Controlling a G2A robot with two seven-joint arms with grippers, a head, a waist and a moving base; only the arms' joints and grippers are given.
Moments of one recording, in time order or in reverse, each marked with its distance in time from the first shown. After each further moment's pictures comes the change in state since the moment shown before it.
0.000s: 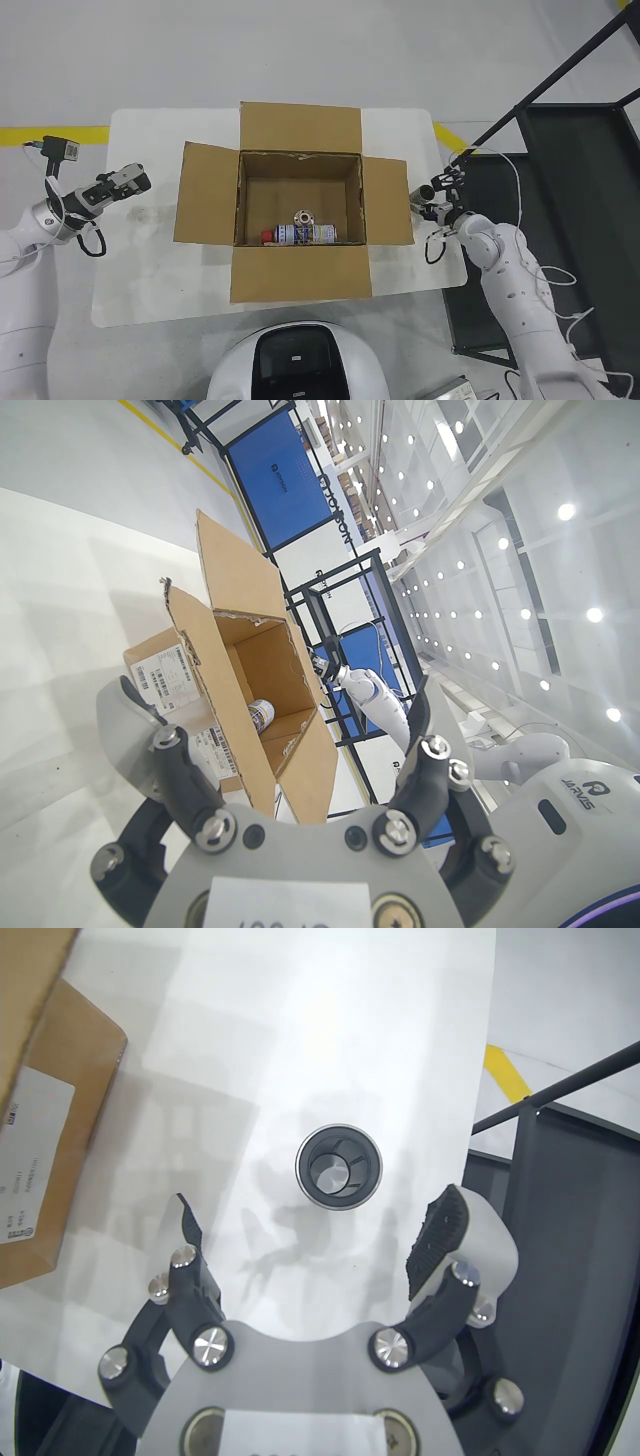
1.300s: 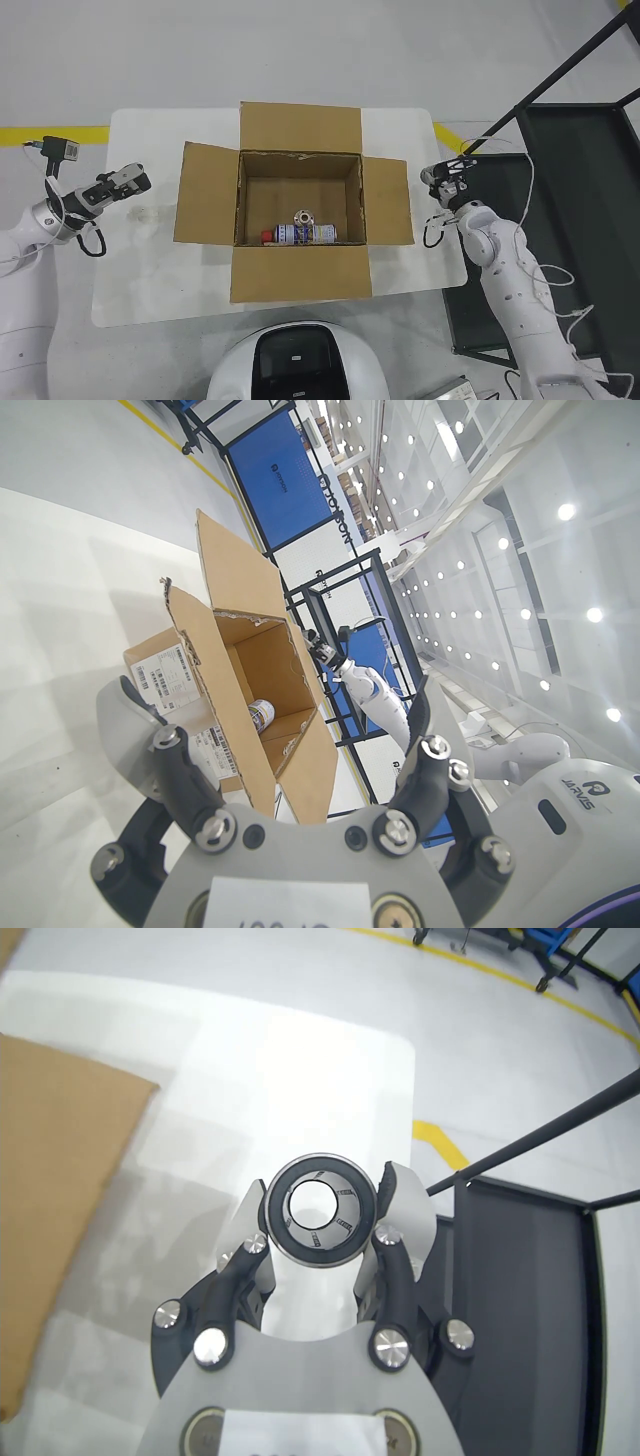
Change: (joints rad) left arm 0.000 0.000 0.000 0.000 0.000 0.000 0.000; right arm -0.068 0.010 0.025 -0.194 -0.116 0.121 -0.245
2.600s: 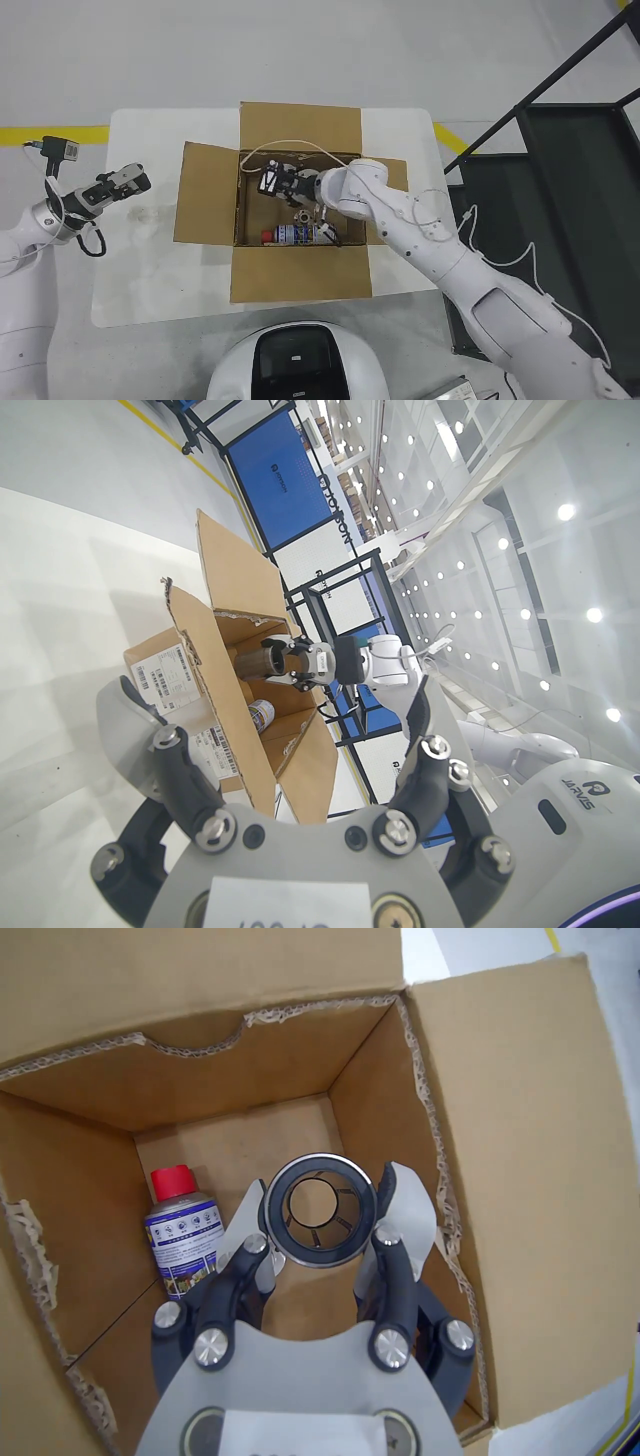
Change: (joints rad) left arm 0.000 0.000 0.000 0.000 0.000 0.000 0.000; right arm 0.643 -0.204 -0.861 0.118 0.014 -0.257 0.448
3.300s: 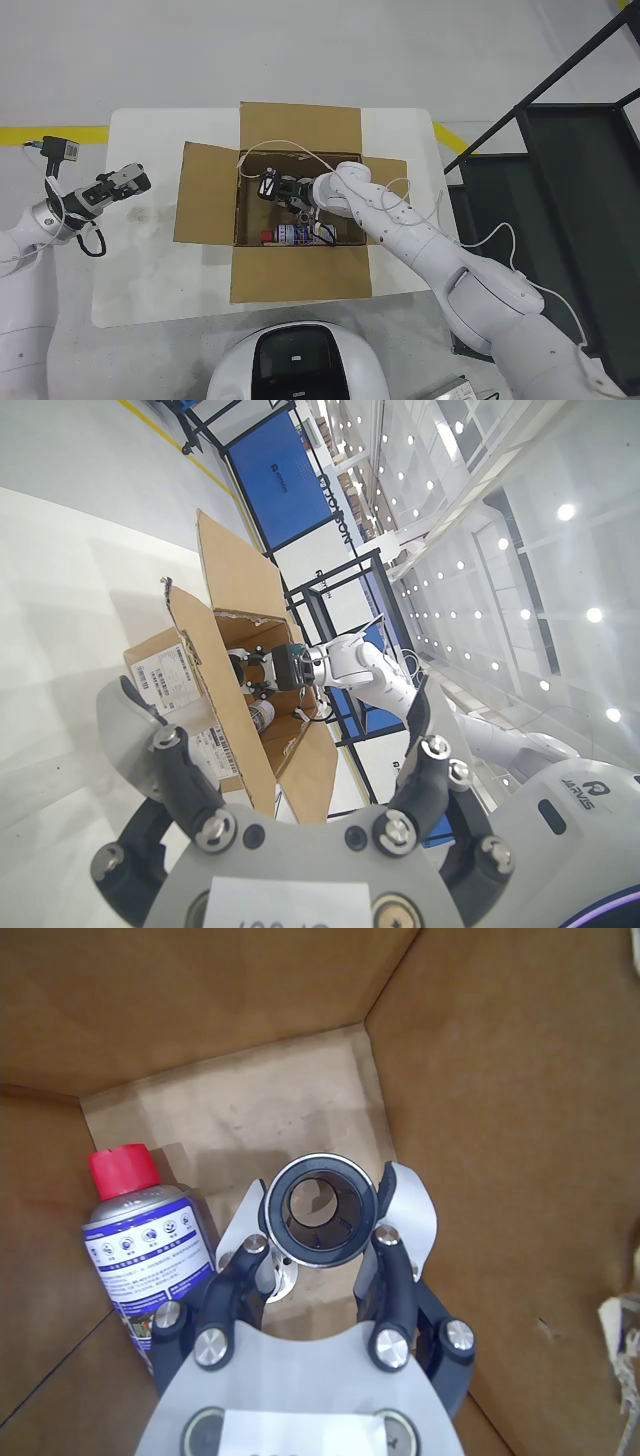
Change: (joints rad) left arm 0.000 0.000 0.000 0.000 0.000 0.000 0.000; right arm 0.113 -0.127 -0.139 0.405 0.020 -0.023 -0.141
